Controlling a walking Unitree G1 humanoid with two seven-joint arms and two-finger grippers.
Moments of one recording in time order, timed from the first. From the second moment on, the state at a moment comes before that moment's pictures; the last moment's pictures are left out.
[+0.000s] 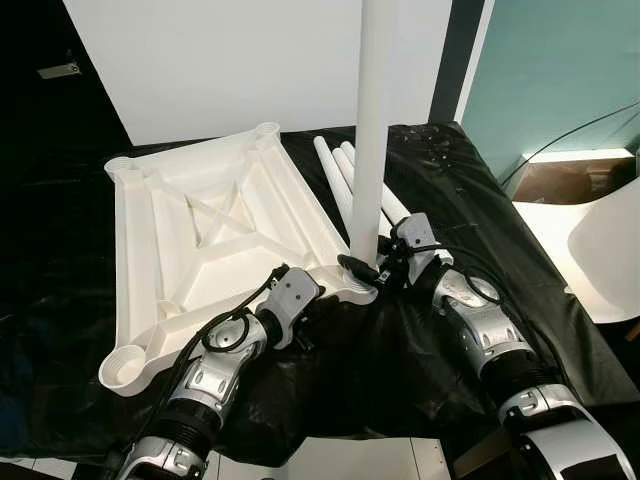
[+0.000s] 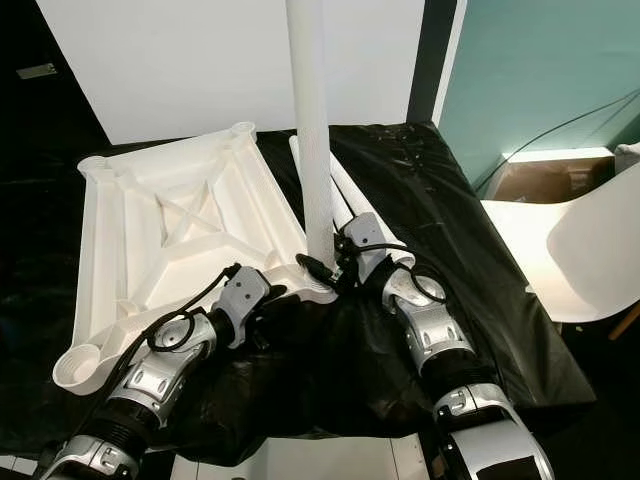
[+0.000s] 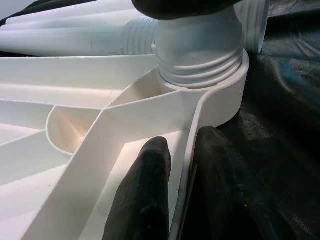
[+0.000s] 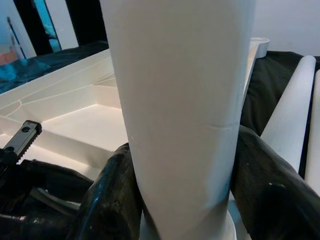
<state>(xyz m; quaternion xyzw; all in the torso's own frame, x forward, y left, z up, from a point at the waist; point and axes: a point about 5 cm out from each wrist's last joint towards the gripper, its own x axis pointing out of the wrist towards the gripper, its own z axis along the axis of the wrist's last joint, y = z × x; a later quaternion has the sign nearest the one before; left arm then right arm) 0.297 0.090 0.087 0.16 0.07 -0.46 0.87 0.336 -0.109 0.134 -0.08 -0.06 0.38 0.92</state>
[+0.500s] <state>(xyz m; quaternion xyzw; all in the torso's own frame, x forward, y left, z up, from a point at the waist) 0.297 0.091 0.089 0.16 0.07 -0.45 0.87 0.316 -0.087 0.119 0.00 -0.10 0.20 0.97</state>
